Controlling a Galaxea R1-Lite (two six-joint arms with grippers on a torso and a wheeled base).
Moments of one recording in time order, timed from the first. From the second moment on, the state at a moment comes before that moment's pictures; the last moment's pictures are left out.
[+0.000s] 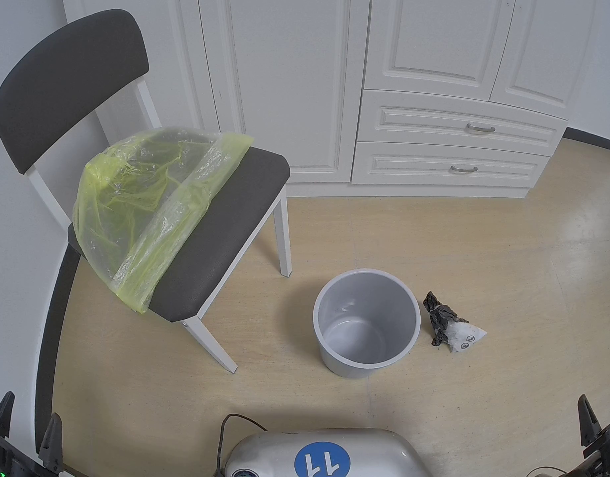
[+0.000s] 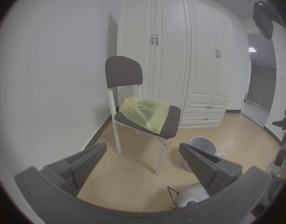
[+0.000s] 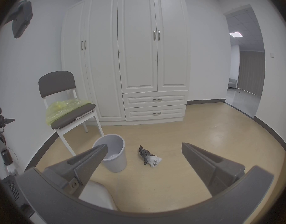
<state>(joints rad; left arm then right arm) 0.00 0.02 -0.02 -0.01 0.02 -0.05 0.00 0.02 -0.02 -0.01 -0.03 0.03</state>
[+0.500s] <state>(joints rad) -0.01 0.02 -0.11 -0.12 -0.01 -0.06 0.00 0.06 -0.18 -0.04 0.05 0.03</state>
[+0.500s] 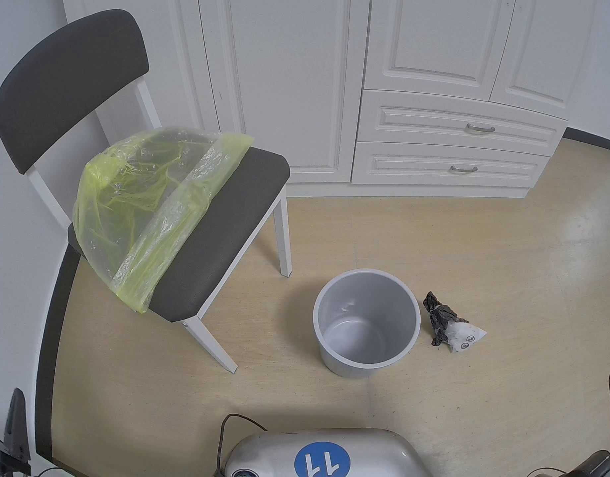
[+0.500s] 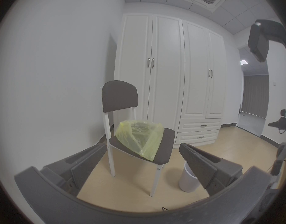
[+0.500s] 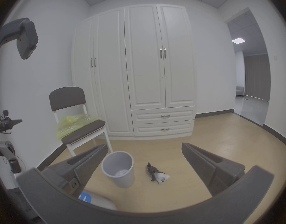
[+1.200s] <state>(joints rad) -0.10 0.78 -0.45 -0.17 0.12 0.04 0.02 0.69 -0.46 -0.13 0.07 0.07</state>
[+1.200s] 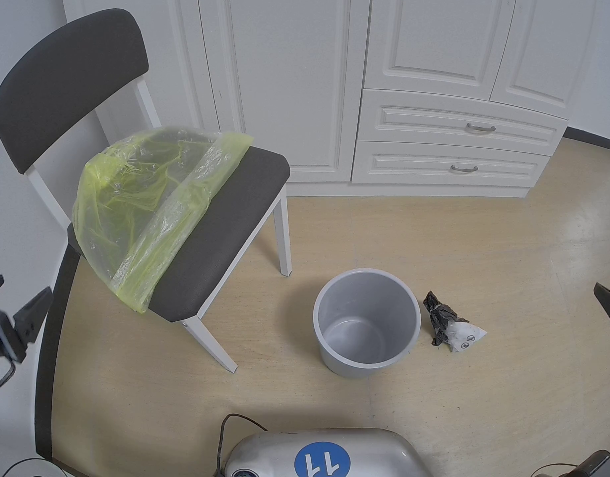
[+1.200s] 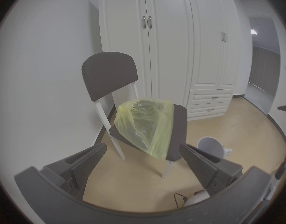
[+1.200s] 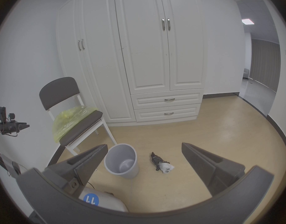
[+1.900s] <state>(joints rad) -0.49 1.28 -0.55 -0.45 0.58 0.04 0.24 0.90 -0.62 -0.23 -0.28 0.22</state>
